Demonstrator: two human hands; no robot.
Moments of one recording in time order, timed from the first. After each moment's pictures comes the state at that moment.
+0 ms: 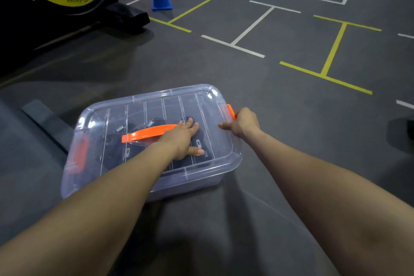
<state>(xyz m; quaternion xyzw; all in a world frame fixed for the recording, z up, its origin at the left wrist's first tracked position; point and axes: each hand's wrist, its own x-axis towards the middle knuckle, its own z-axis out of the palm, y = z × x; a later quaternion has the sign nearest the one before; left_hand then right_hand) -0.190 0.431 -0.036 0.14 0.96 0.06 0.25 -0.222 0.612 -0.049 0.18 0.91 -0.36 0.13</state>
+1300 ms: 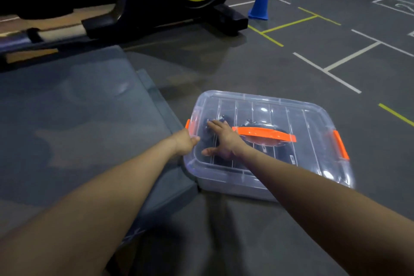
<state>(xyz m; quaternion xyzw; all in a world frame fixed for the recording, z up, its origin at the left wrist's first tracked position) -0.117 0.198 -0.043 -0.22 0.89 0.35 0.18 -0.167 0.338 -0.047 -0.28 0.92 -0.19 0.22</state>
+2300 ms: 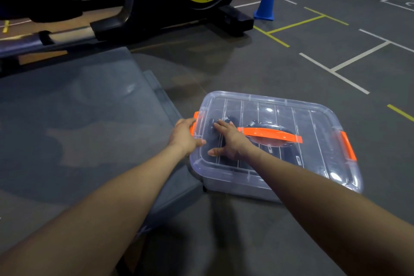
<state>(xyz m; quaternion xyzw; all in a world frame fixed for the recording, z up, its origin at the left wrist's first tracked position) -0.107 0.201 -0.036 -0.24 0.87 0.42 0.02 -0.167 0.340 -0.044 -0.28 0.91 -0.20 0.24</state>
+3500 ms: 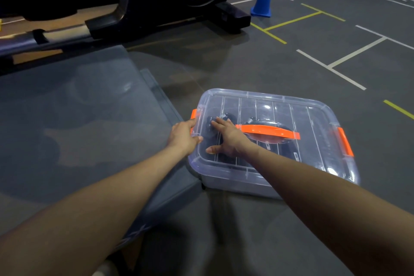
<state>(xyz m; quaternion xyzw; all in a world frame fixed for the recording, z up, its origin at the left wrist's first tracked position) -0.103 0.206 -0.034 -0.23 0.91 0.33 0.02 -0.168 0.339 -0.044 -0.28 0.91 -0.18 0.23</state>
